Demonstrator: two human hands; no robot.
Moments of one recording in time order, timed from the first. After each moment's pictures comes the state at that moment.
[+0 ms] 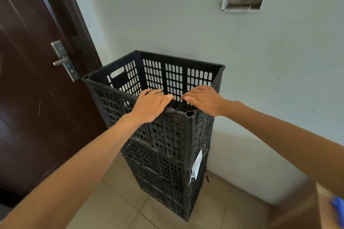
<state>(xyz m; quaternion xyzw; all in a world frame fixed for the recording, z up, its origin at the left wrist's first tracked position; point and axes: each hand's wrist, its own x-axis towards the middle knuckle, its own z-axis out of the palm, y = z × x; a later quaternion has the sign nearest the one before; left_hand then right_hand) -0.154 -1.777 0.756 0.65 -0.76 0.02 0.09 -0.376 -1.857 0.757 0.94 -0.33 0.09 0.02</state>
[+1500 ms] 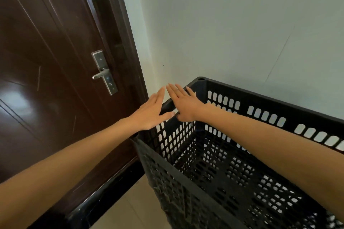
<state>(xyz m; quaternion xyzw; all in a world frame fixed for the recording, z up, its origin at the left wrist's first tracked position) 0.151 -1.955 0.772 0.73 -0.66 -0.12 0.10 0.016 -2.062 0.760 0.96 -0.27 0.03 -0.02</state>
